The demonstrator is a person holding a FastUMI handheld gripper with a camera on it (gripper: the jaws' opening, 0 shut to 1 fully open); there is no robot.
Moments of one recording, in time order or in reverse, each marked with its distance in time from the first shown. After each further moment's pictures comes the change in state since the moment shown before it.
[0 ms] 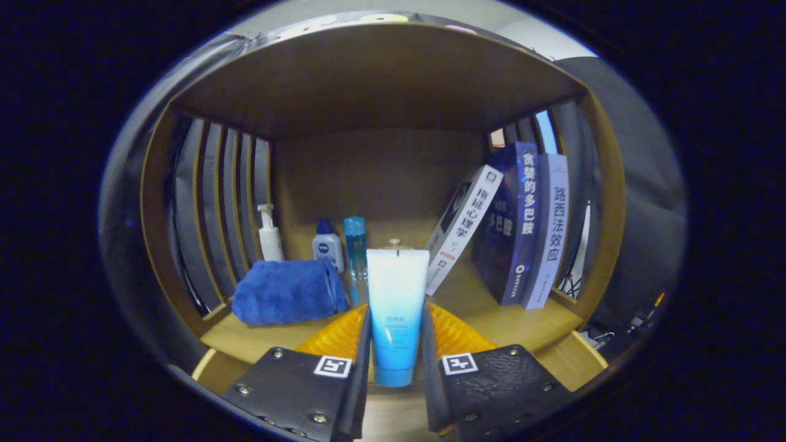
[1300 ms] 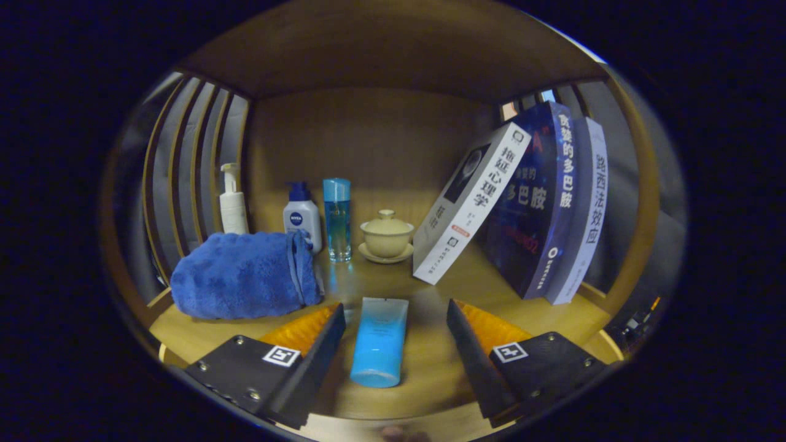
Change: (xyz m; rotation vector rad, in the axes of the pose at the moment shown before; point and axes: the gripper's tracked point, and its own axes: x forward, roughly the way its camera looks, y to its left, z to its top) arm 0.057 -0.006 -0.020 -0.046 0.040 -0.083
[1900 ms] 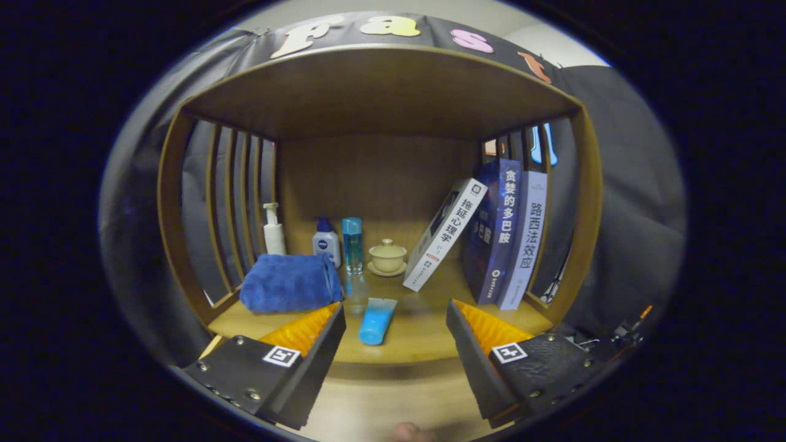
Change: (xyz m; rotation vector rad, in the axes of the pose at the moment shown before) arm -0.132 -0.028 0.042 0.010 -0.050 0.074
